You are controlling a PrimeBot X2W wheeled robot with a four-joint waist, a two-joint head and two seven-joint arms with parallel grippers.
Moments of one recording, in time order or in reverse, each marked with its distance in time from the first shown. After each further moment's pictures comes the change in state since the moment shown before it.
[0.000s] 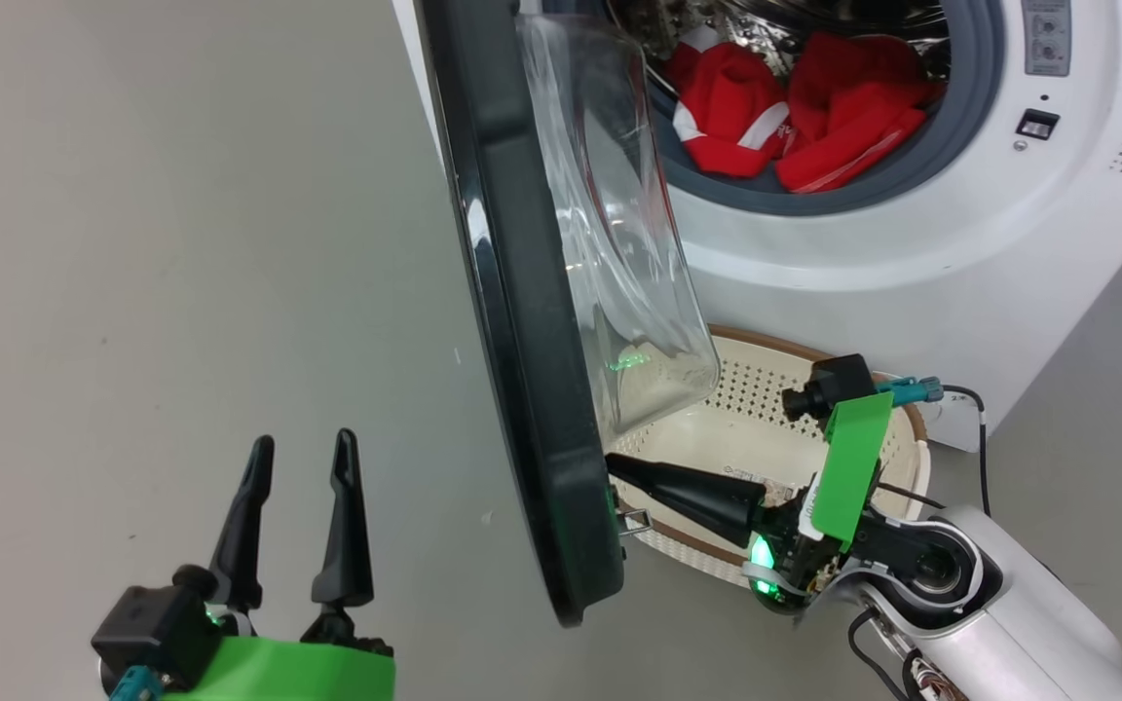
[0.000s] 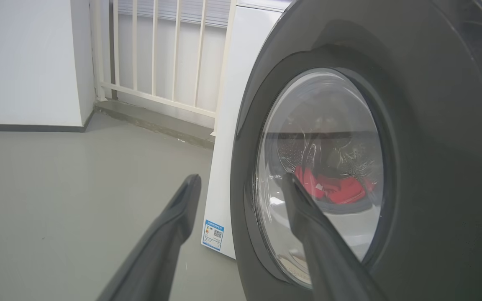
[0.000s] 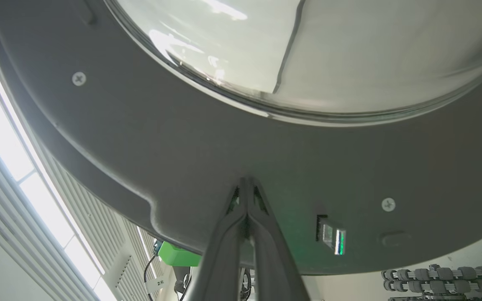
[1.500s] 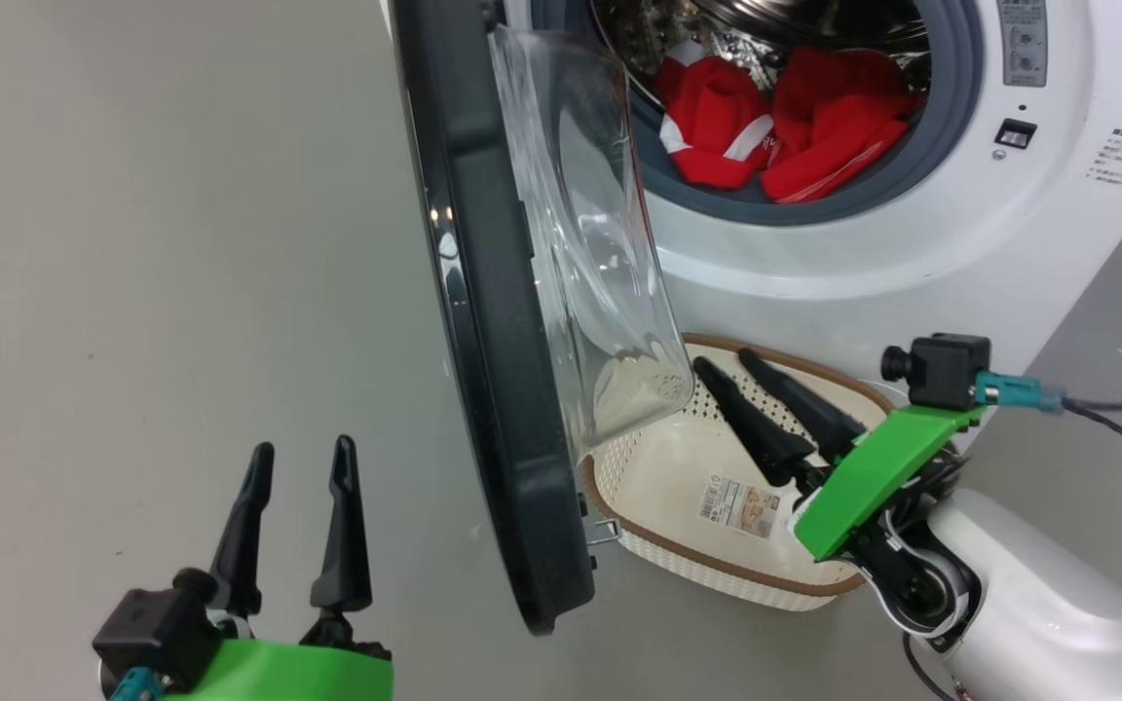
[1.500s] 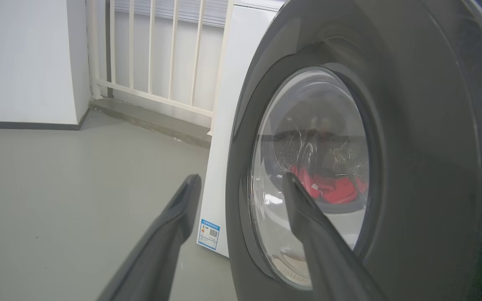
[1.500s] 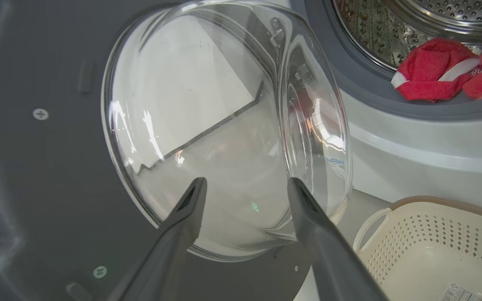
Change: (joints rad) left arm 0.004 0.001 0.001 0.013 -0.009 -0.002 0.000; right arm -0.108 -0.149 0.245 0.065 -0.641 0.000 -0.771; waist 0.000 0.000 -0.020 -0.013
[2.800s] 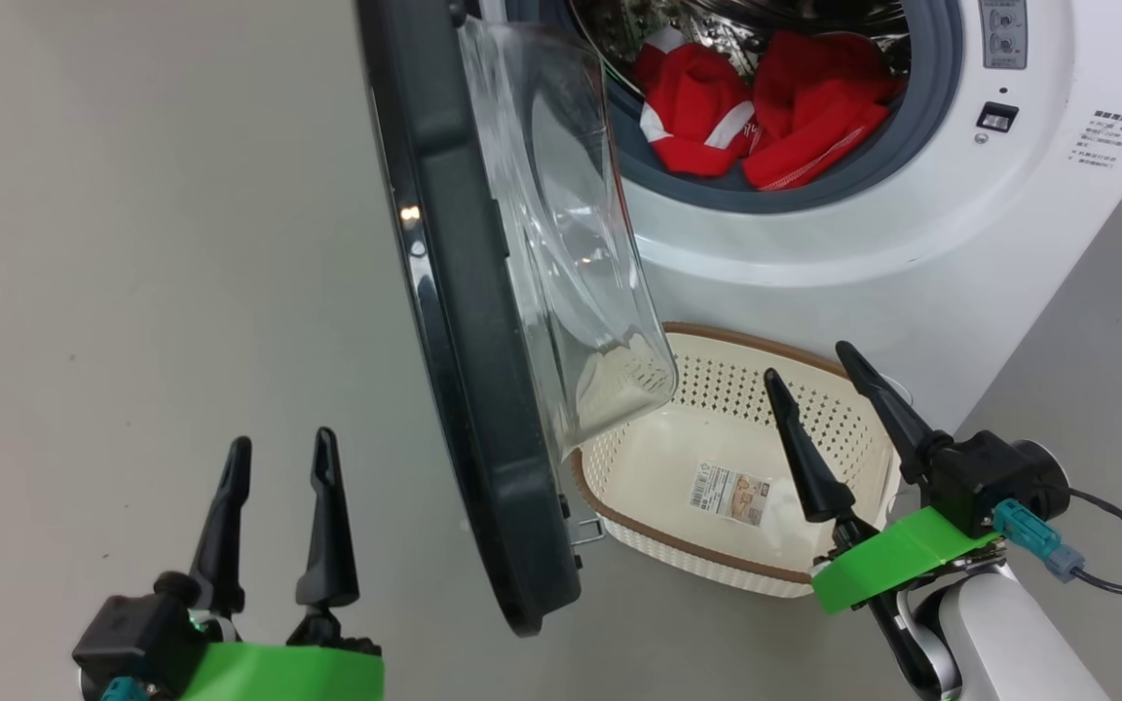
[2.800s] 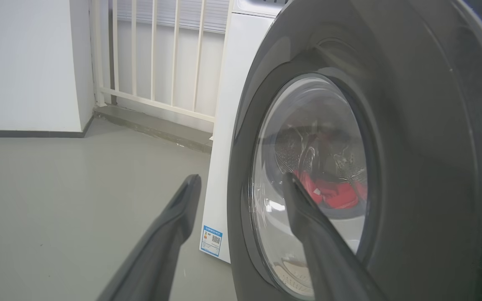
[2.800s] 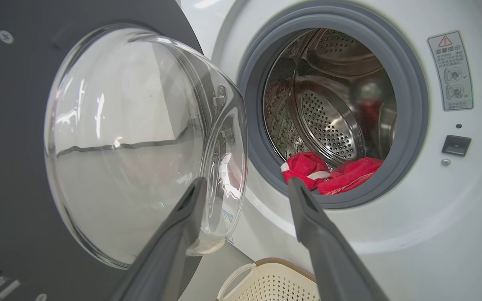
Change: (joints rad) left arm 0.013 0.001 0.013 -0.051 0.021 0.030 0.000; right arm 0.317 0.273 -0.577 -0.113 -1.045 0.000 -0.125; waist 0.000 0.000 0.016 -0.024
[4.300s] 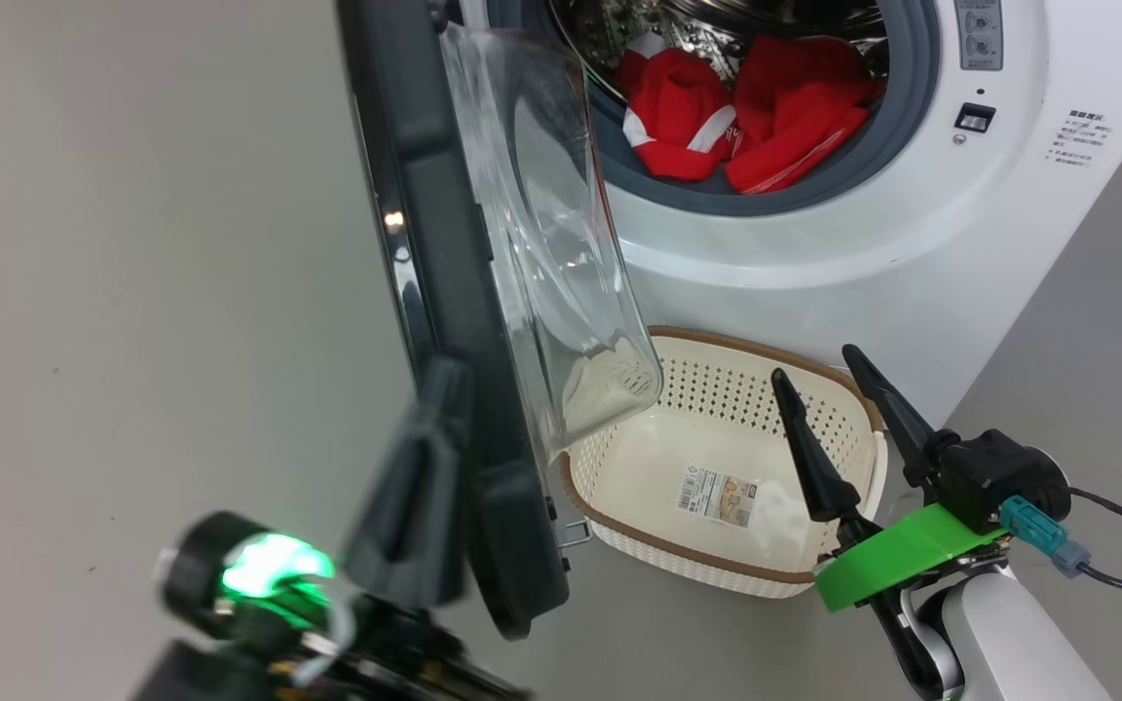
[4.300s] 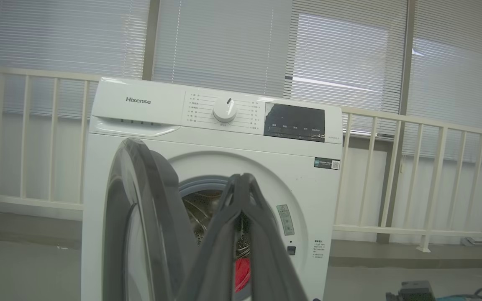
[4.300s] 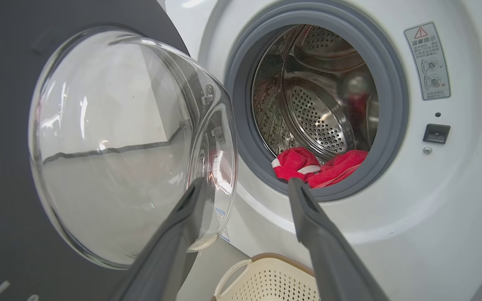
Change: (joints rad) left arm -0.075 0.005 -0.239 -0.409 0.098 -0.030 0.072; right arm -0.003 0.002 -0.006 0.022 0.035 0.000 0.000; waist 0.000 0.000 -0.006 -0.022
